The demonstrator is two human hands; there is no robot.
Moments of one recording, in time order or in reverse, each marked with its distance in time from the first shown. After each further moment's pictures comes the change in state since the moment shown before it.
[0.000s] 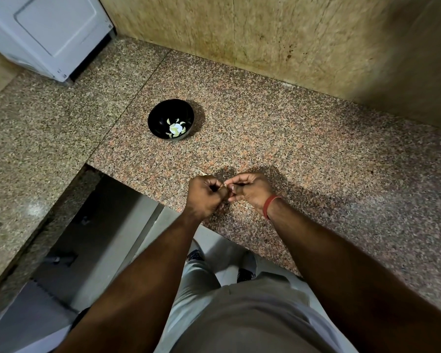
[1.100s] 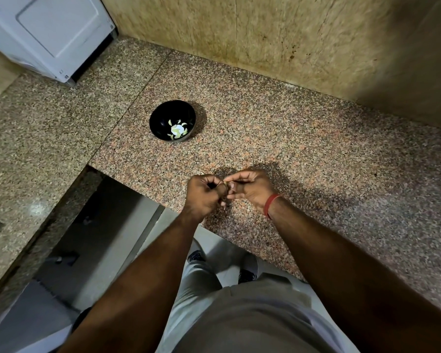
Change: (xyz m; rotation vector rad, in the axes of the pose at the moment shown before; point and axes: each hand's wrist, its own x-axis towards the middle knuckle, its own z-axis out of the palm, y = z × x) left_hand 0.014 -0.012 -0.001 -0.144 0.025 -0.081; right_hand 0.010 -0.005 0.001 0.079 -0.034 -0.047
